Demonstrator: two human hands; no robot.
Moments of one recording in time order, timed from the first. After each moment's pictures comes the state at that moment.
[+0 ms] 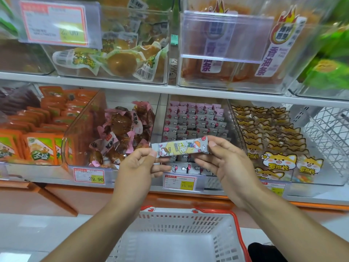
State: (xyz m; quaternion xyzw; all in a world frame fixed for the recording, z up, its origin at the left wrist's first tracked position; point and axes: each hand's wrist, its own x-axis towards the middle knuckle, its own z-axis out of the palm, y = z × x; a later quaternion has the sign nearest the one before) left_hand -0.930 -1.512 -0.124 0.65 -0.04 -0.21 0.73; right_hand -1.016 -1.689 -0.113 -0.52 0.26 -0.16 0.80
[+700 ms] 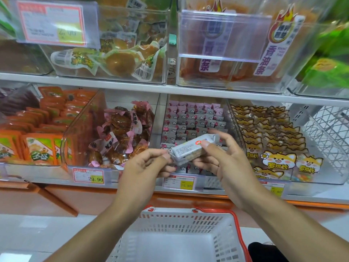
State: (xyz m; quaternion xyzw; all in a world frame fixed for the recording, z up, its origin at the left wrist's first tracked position) left_hand -0.933 -1.510 -0.127 0.66 -0.13 -0.22 0.70; right_hand -1.022 -1.684 -0.107 -0.57 0.22 -0.17 0.77
